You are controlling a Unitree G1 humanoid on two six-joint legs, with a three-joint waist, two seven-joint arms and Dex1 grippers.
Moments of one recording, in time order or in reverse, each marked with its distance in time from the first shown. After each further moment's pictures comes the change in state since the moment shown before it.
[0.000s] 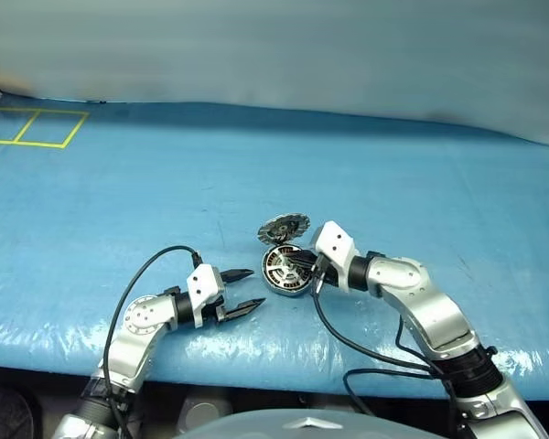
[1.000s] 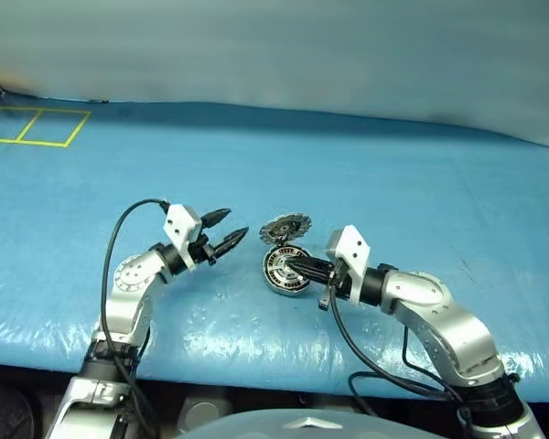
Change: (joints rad) left arm -0.249 -0.063 0.176 -0.023 -0.114 0.226 0.208; right arm 0.176 -0.031 -0.111 -0.217 0.194 0.083 -0.009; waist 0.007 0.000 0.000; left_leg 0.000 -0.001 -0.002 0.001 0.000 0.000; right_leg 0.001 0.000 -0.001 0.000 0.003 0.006
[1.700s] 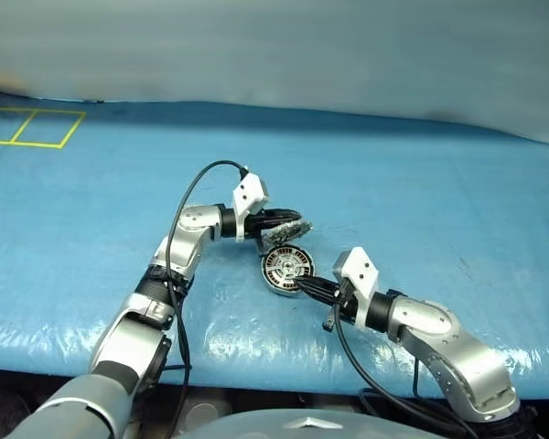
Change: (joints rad) left arm -0.388 -0.096 -0.248 0.332 0.119 0.008 -0.391; right arm 0.153 -0.005 -0.007 -0.084 0.030 0.015 -0.109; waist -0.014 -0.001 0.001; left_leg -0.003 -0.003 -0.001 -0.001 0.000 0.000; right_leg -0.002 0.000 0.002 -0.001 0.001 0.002
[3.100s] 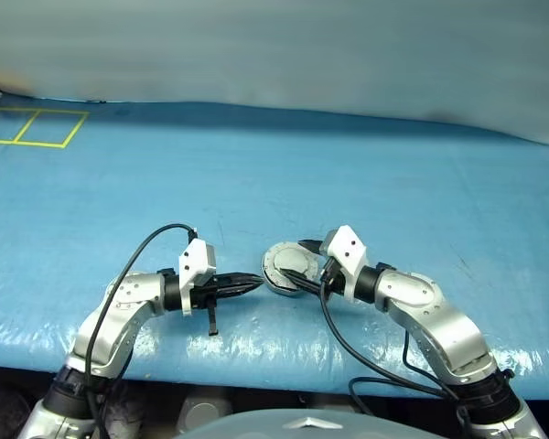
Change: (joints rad) left arm 0.633 0.271 0.154 -0.691 -0.192 0.230 0.112; right arm -0.225 0.010 0.092 0.167 -0.100 -0.071 0.010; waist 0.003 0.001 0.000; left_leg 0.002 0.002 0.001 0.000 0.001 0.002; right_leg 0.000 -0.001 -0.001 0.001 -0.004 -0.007
